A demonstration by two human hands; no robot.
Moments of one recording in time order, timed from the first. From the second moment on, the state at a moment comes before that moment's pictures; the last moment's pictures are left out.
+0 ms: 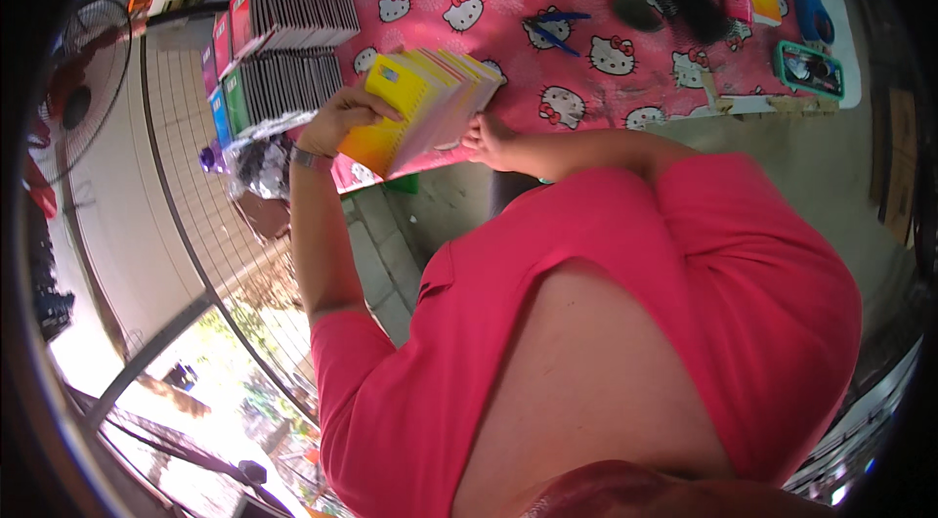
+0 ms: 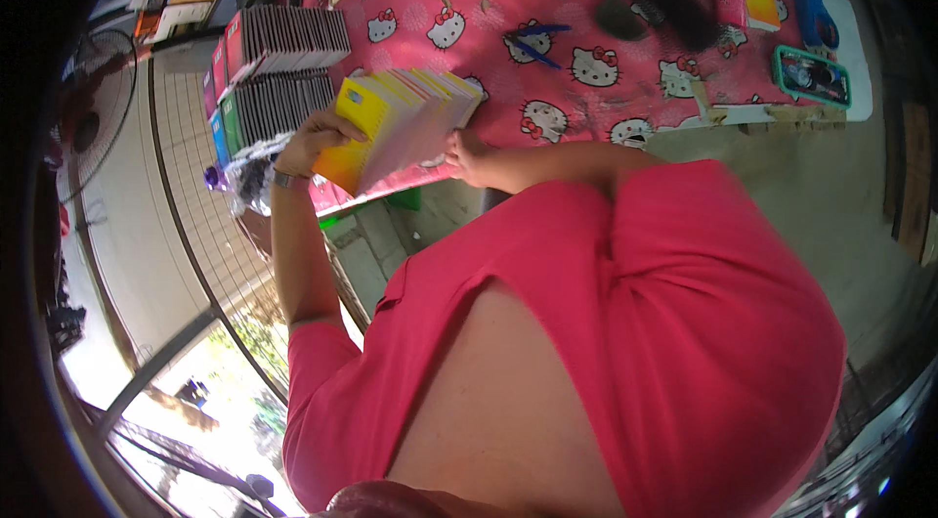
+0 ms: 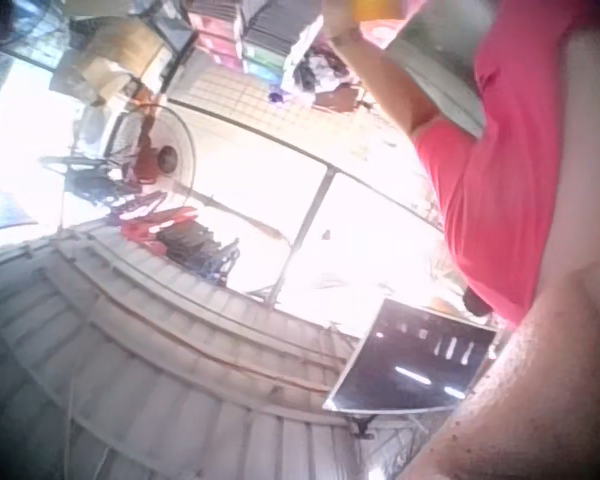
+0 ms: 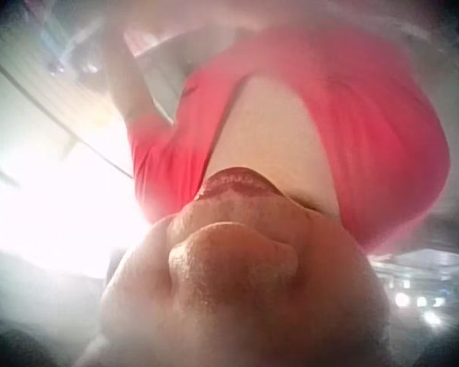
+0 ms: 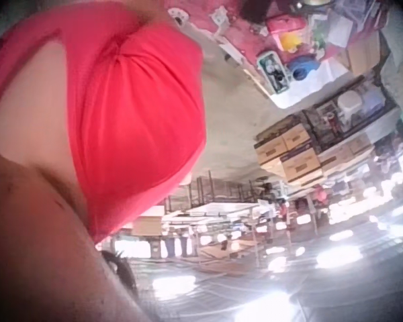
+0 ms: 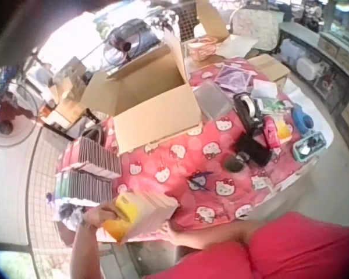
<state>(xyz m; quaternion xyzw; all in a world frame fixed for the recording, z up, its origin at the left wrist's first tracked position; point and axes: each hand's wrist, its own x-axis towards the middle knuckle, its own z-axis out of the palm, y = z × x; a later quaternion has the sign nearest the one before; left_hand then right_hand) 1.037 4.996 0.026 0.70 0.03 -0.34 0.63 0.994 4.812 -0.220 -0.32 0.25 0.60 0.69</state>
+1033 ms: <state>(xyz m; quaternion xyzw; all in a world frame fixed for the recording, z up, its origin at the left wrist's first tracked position) 1.008 4.901 0.060 0.99 0.02 -0.13 0.10 0.918 4.677 -0.409 -0.69 -0.03 0.65 0.31</state>
